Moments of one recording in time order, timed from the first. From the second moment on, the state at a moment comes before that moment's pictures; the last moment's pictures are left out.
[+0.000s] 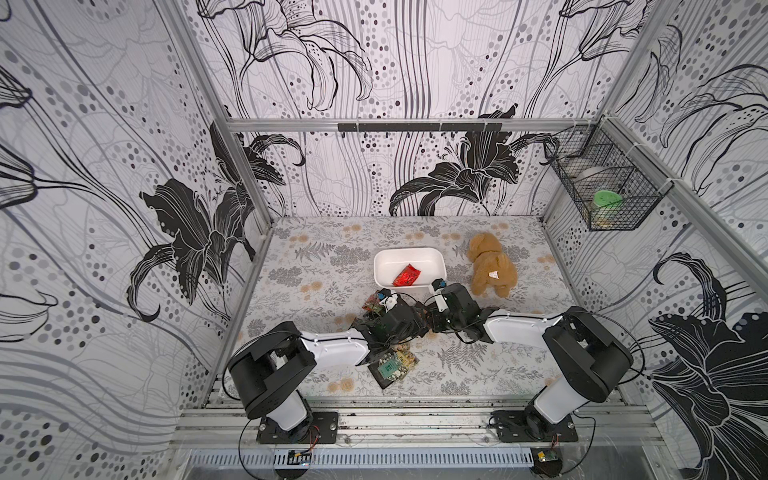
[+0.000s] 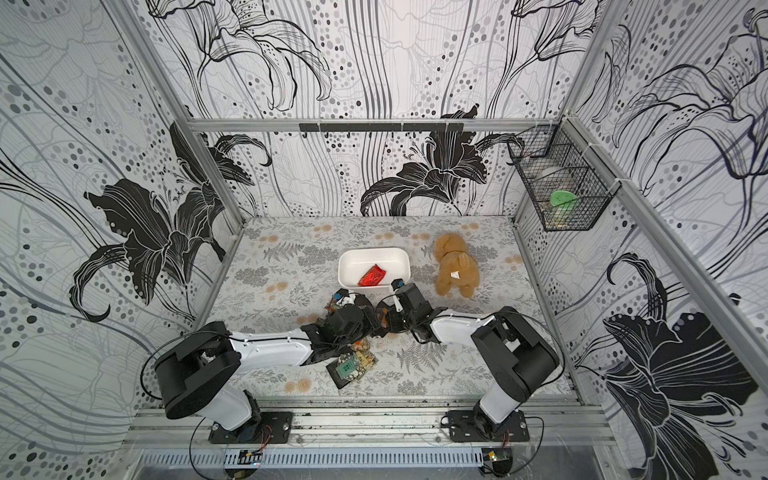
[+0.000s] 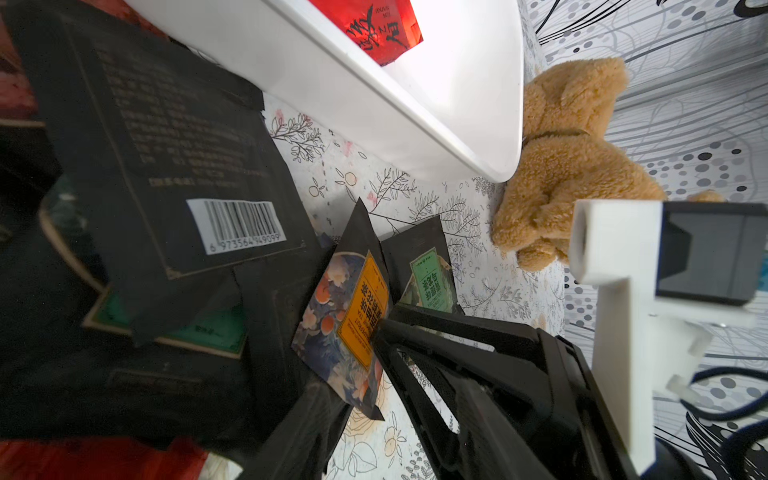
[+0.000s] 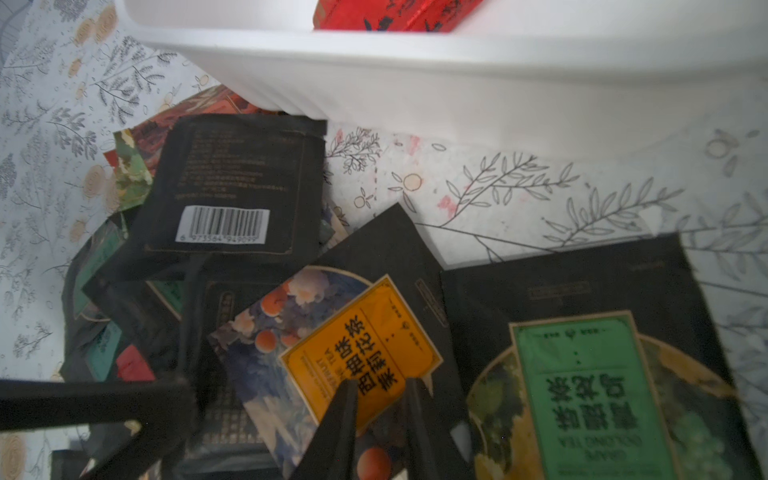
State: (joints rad) left arm -0.90 1.59 0.69 0.26 -0.23 -1.29; right arm 0.67 1.62 0.71 0.09 -0.11 0.39
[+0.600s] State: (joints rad) left arm -0.89 1.63 0.69 0.23 -0.26 -1.30; right arm 0.67 1.65 0.73 0.07 -0.11 0.40
